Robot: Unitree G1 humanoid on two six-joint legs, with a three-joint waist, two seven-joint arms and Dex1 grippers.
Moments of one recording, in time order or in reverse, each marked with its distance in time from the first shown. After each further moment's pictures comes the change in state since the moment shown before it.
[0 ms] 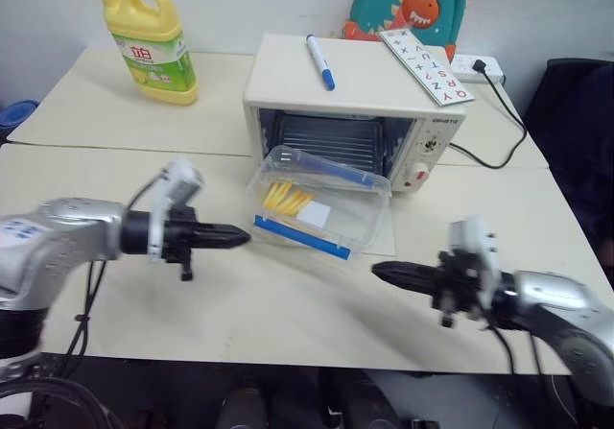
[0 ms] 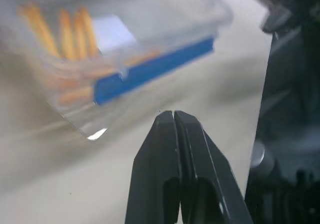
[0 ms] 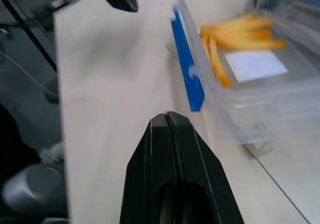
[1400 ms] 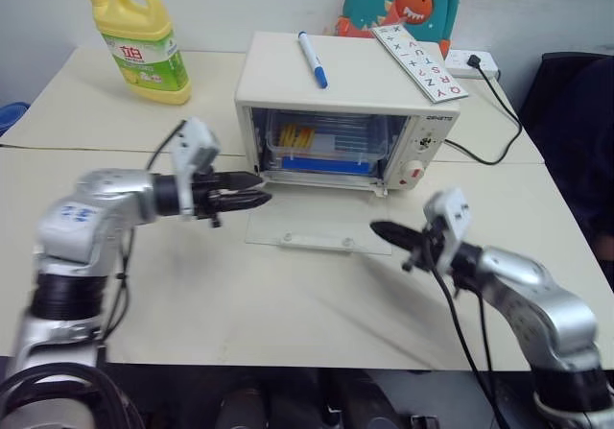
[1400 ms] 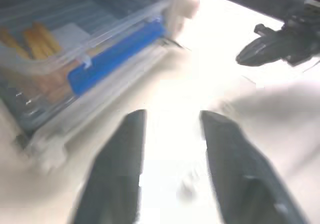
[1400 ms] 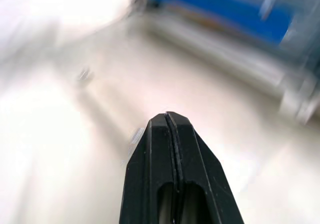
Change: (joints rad) left arm -0.124 -0.015 0.134 0.119 0.183 -0.184 -0.181; right arm 0.049 0.102 -0.082 0.004 -0.112 0.053 -0.134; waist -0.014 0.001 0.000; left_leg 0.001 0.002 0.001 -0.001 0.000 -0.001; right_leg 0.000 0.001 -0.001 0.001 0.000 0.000
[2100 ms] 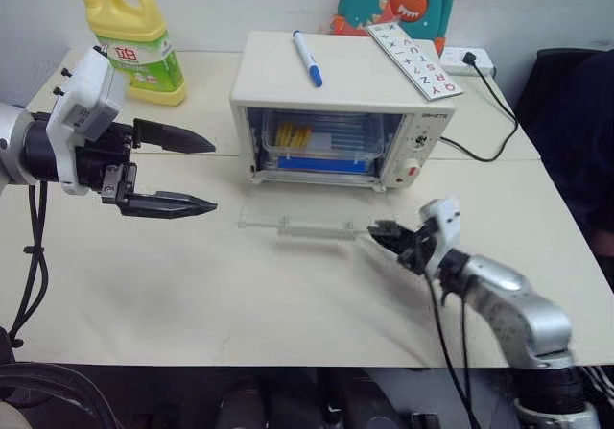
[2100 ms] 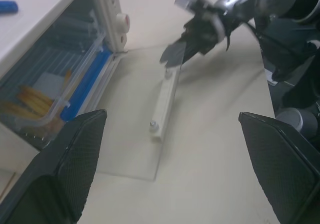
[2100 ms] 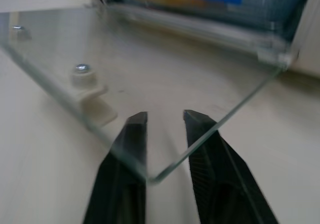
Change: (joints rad) left arm -0.129 0.215 0.062 0.060 -0.061 -0.089 -0.246; right arm -0.155 0.076 -0.031 0.142 0.030 -0.015 -0.042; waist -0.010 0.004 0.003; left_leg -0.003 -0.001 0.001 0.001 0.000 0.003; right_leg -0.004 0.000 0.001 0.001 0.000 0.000
